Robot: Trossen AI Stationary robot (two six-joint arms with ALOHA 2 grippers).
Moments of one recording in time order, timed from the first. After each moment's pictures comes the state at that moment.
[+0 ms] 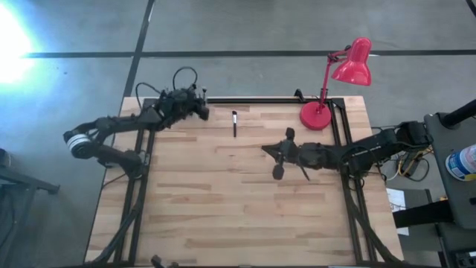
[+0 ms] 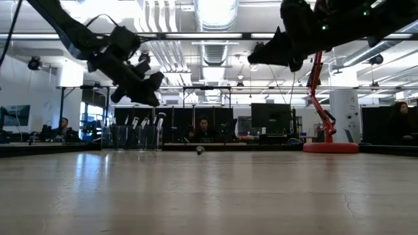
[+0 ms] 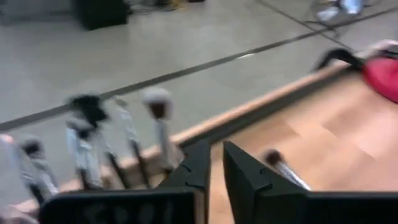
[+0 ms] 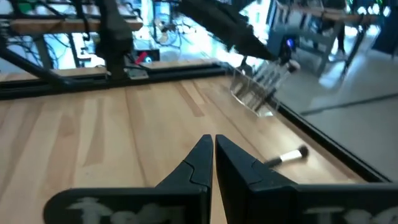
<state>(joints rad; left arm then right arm) 0.72 1.30 0.64 0.27 -0.20 -0.21 0.10 1.29 0.51 0.57 0.44 0.08</state>
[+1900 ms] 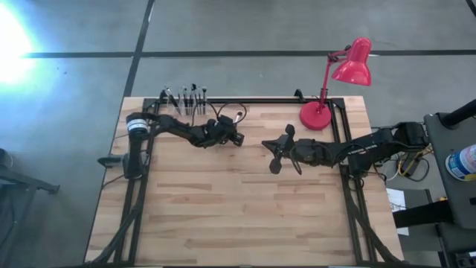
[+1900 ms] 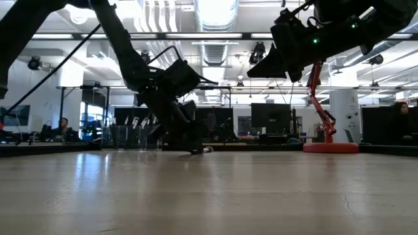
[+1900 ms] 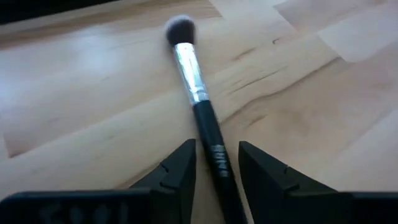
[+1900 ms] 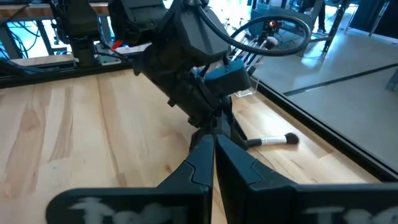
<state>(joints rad) 0.33 1.94 0.93 0.30 -0.40 -0.58 0.02 1.32 0.52 0.53 0.44 0.13</state>
